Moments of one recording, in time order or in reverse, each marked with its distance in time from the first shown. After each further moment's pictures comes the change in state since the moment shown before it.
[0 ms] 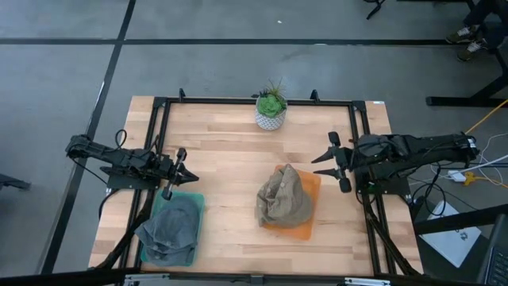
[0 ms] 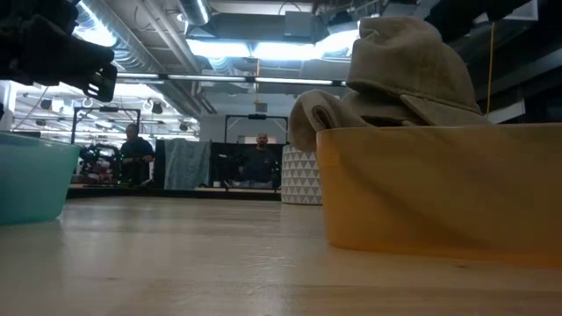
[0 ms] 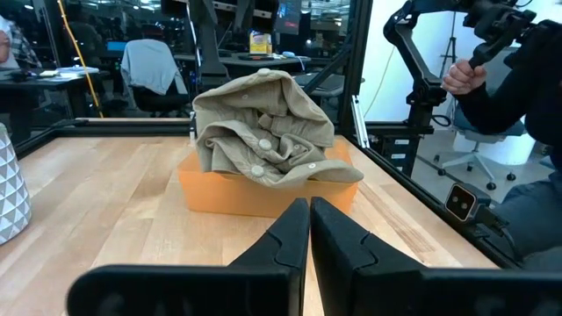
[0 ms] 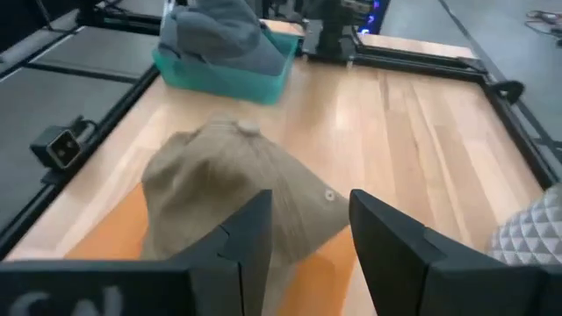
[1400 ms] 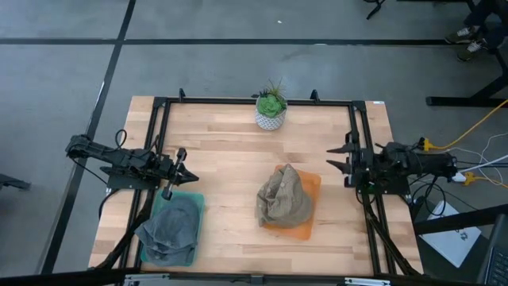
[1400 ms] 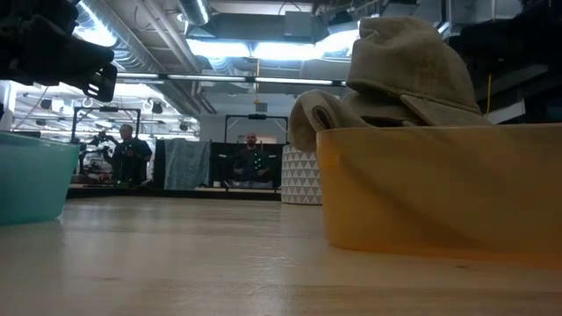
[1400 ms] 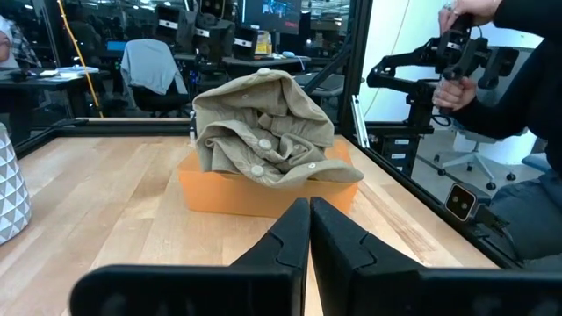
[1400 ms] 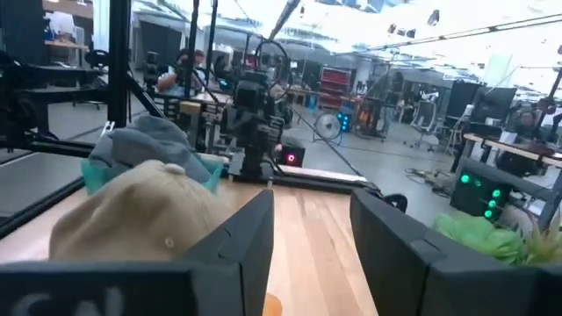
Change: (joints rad) left arm 0.000 0.001 0.000 0.000 0.000 0.000; right arm -0.034 -0.670 -0.553 0.392 0.138 -0.117
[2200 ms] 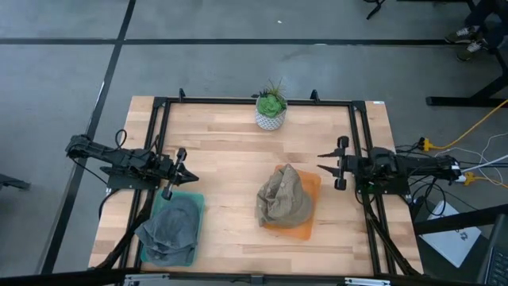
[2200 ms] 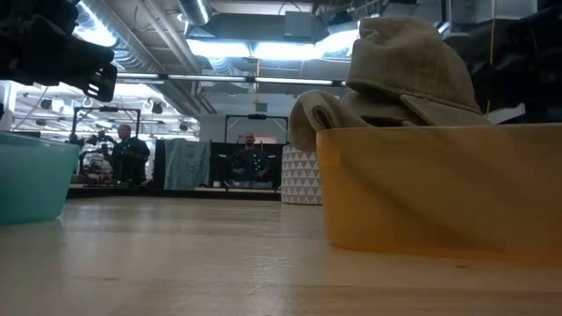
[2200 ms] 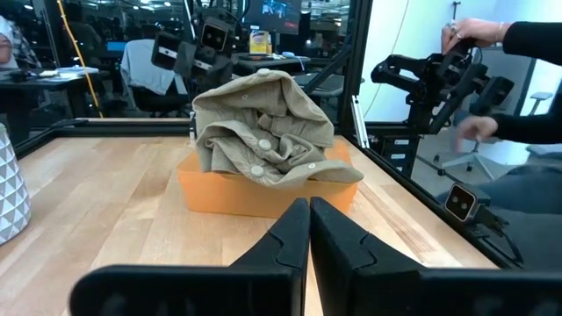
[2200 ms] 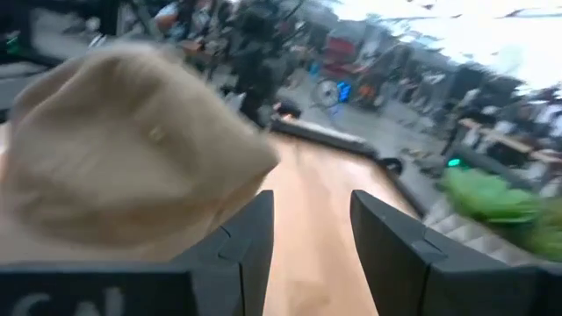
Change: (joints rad) left arm 0.000 0.000 0.000 0.000 0.000 0.000; right arm -0.057 0.043 -0.154 0.085 -0.039 -0.116
